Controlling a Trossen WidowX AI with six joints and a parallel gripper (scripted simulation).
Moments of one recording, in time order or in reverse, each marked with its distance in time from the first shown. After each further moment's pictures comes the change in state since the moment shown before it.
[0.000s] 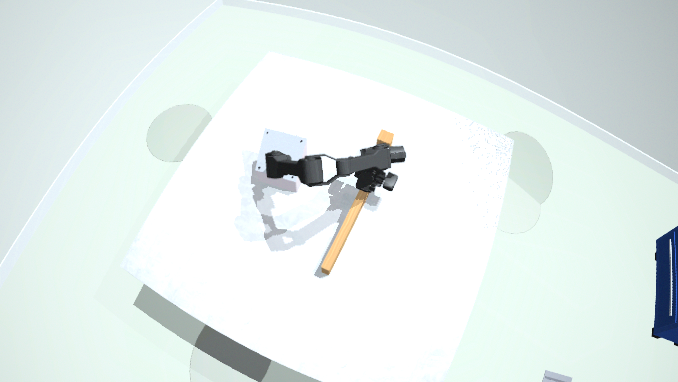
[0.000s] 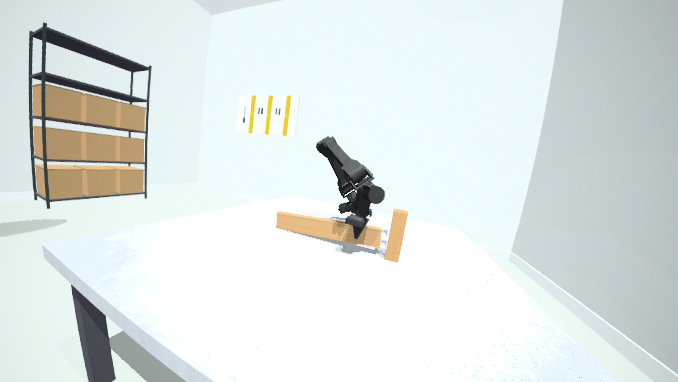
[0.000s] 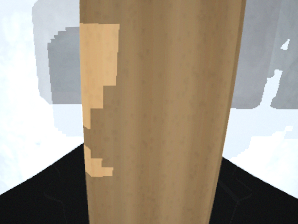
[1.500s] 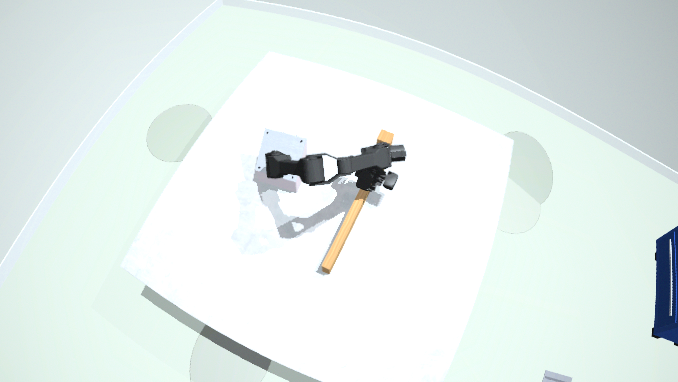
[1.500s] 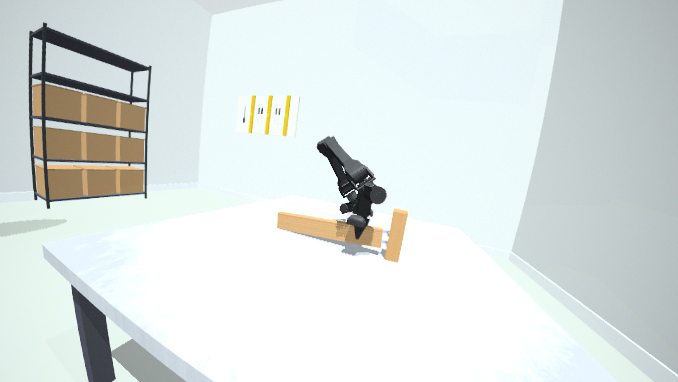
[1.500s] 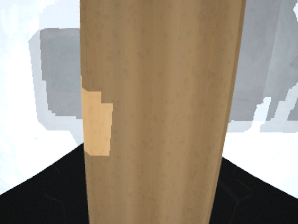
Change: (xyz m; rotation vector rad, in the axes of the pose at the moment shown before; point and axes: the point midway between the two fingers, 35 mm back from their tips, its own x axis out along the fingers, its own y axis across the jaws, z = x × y) arm 0.000 0.000 -0.004 -0.001 -0.001 0.000
